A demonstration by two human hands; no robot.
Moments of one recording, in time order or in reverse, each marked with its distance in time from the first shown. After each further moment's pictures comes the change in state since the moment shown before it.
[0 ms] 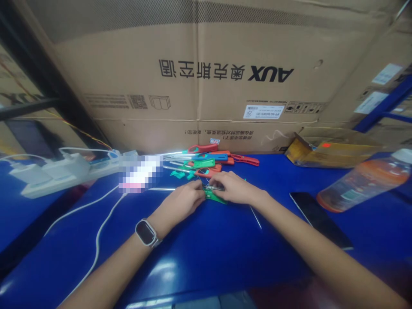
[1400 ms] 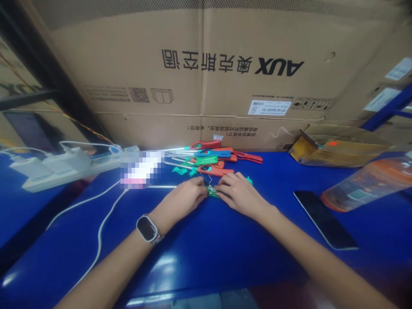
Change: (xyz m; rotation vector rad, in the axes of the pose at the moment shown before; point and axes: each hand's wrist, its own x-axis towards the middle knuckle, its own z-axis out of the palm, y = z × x) left_hand 0.001 0.000 0.000 -0.080 -0.004 -0.032; right_hand -0.029 -0.004 0.019 -0.324 0.169 -0.160
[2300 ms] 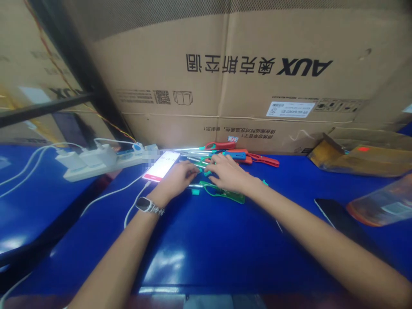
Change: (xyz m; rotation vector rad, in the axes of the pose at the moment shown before) left_hand -0.012 -0.068 -0.024 -0.061 0.261 -0.199; right_hand 0.093 -0.009 -0.001 -0.004 -0.102 -0.029
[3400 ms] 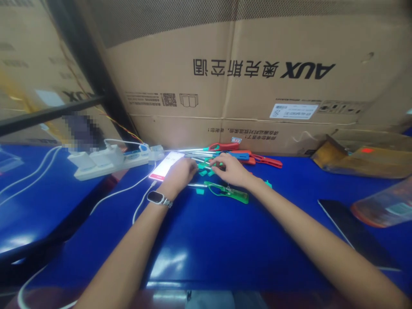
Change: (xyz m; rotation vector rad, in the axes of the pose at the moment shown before) left_hand 0.007 -0.006 -0.005 0.189 0.030 -0.089; right_hand 0.009 0.006 0.016 0.452 0.264 0.165
